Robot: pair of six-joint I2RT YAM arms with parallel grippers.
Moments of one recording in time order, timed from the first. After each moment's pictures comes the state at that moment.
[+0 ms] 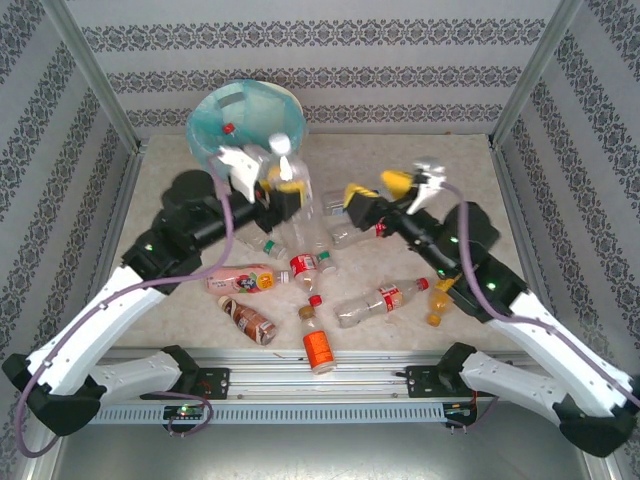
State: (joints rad) left arm -0.65 1.08 1.33 -0.30 0.10 -0.13; right arm 0.76 0.83 1.03 -0.08 0.11 0.42
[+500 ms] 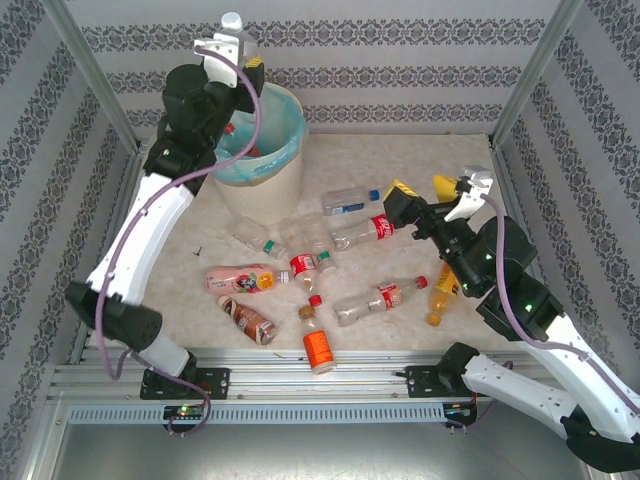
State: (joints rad) left arm -0.31 1.62 1.88 -0.20 -0.12 0.10; right arm 0.76 0.72 1.07 -0.29 0.36 0.37
